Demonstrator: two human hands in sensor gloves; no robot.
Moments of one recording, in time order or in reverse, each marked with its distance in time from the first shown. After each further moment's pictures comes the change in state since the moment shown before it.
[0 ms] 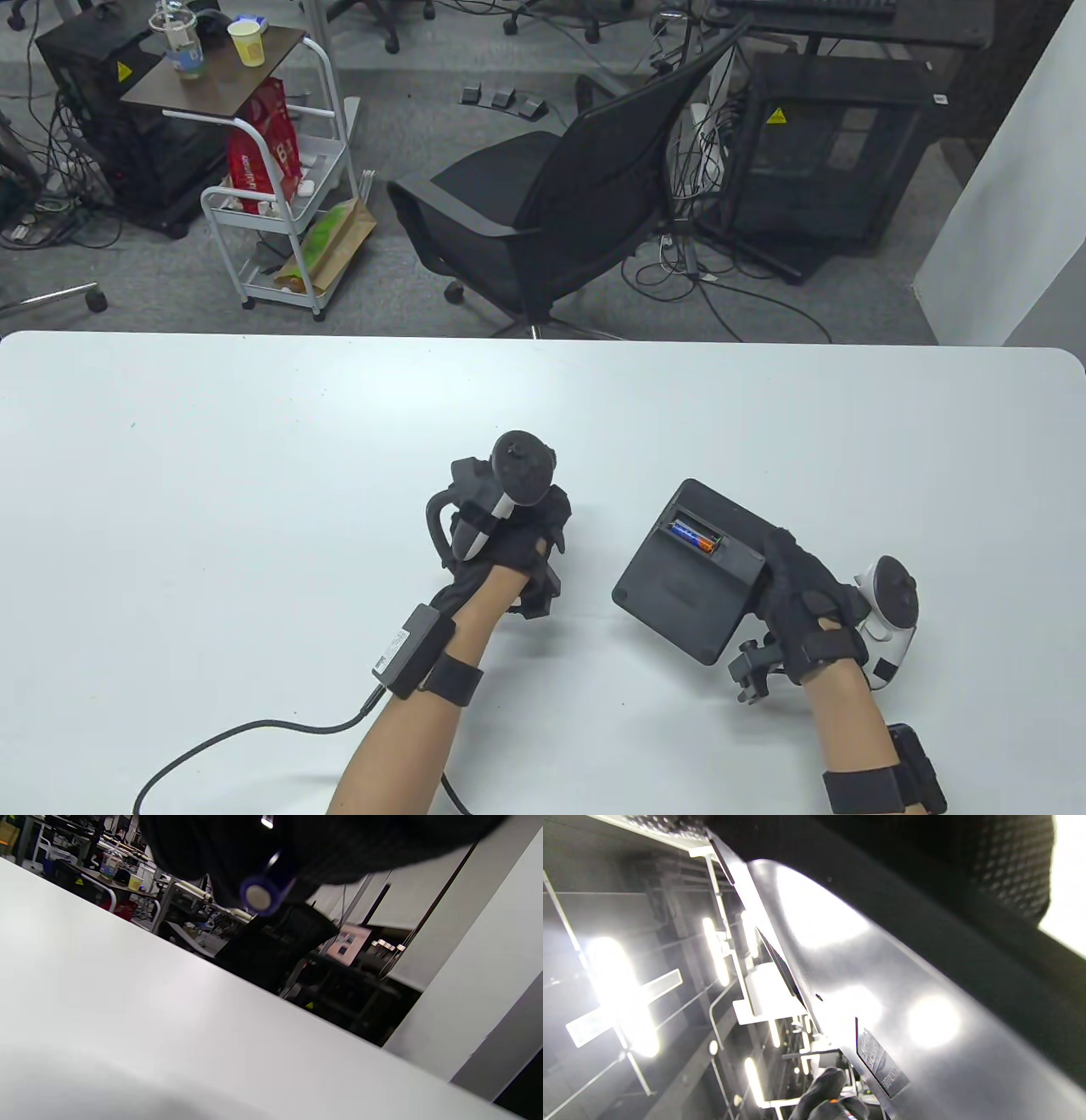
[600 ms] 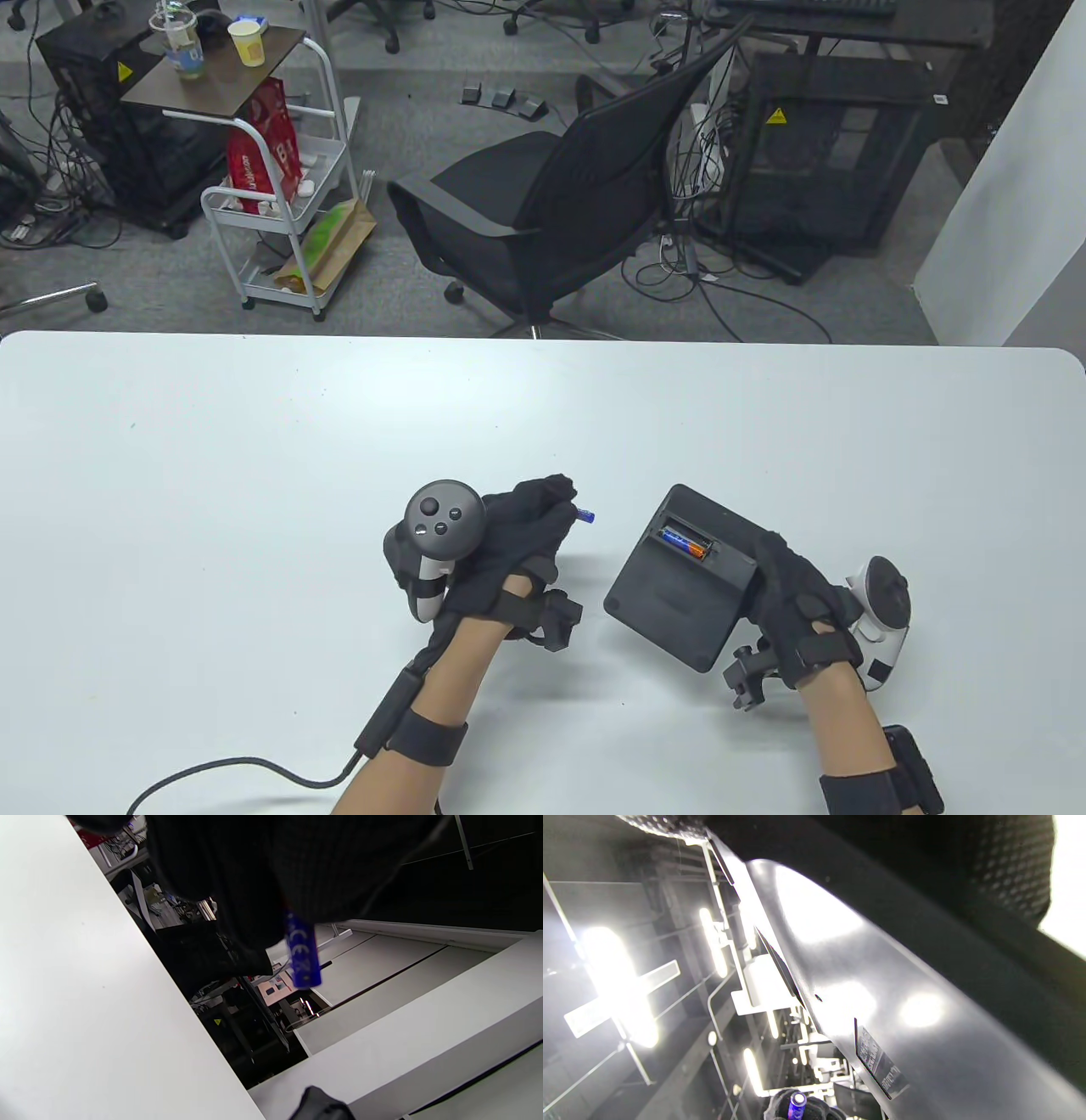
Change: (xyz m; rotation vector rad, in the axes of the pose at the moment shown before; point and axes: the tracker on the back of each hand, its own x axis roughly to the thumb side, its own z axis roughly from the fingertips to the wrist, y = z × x) left_hand -0.019 0.004 0.036 0.017 -0.084 0.530; right_hand -0.004 0.005 0.000 0.035 0.009 0.014
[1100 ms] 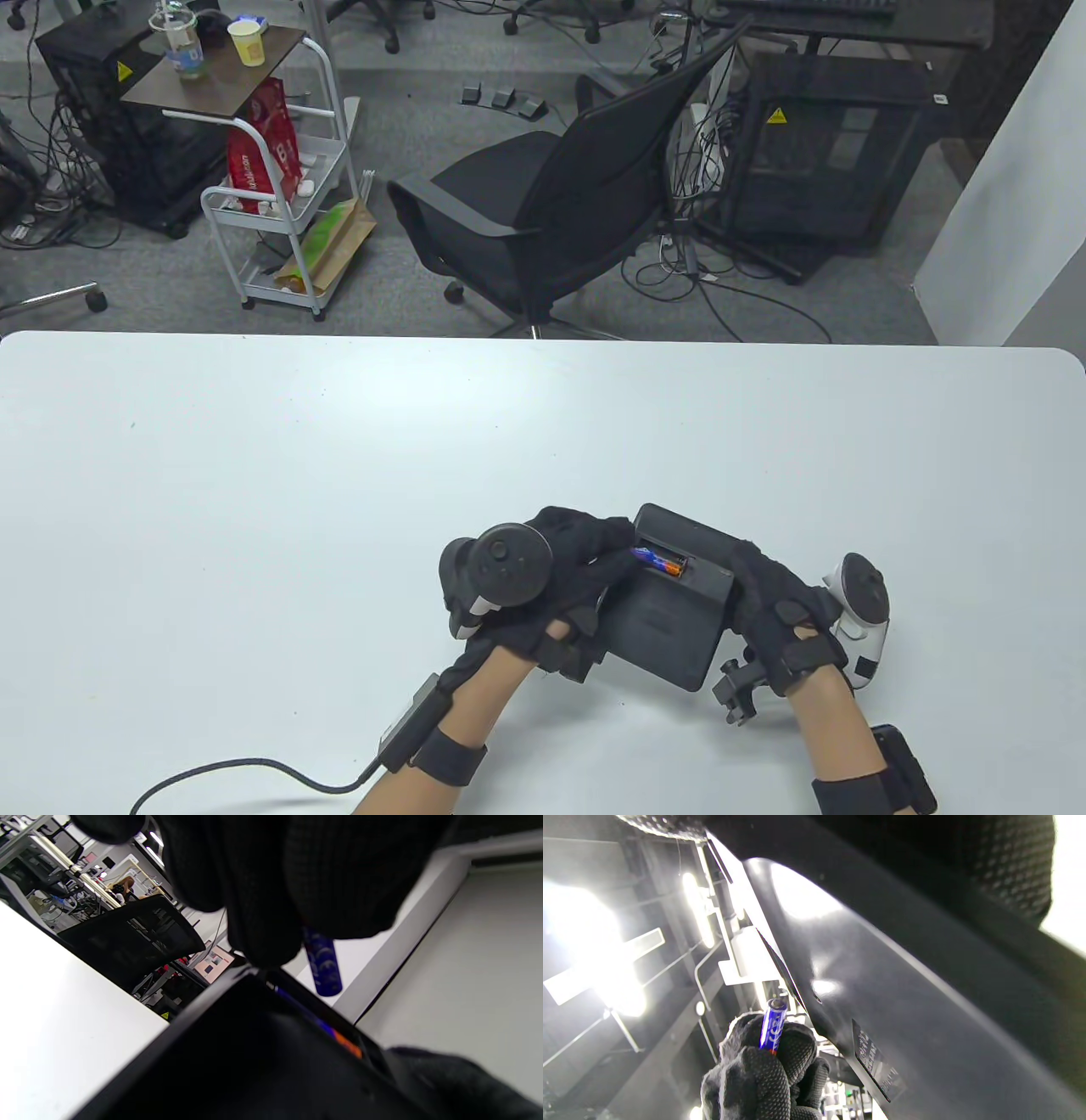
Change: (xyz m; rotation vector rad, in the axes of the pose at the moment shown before) left_hand 0.025 -0.043 0.020 -0.086 -0.339 -0.246; right_hand -0.006 0.018 0.001 0.104 0.035 0.053
